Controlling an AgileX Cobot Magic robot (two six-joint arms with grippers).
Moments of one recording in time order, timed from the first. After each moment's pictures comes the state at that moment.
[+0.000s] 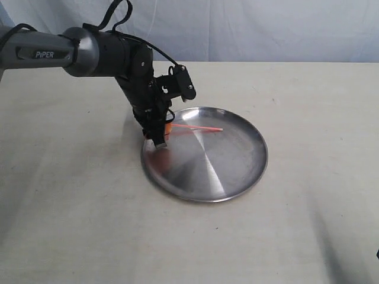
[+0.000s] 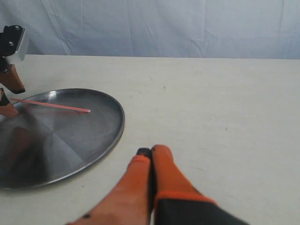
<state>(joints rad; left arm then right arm) -0.55 2.18 -1.56 0.01 0.68 0.74 0.07 0.04 0.00 -0.01 0.31 0.02</state>
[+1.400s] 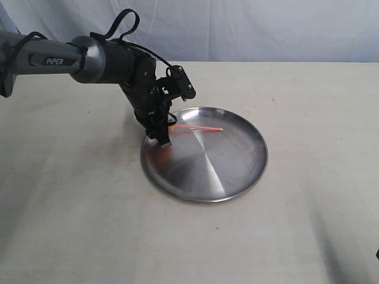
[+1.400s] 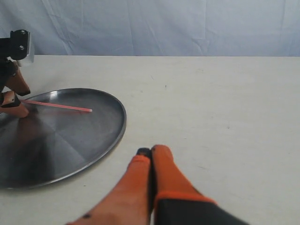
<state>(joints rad) -0.55 2.22 -1.56 0.08 0.61 0.58 0.07 0.04 0.00 0.00 0.31 0.02</state>
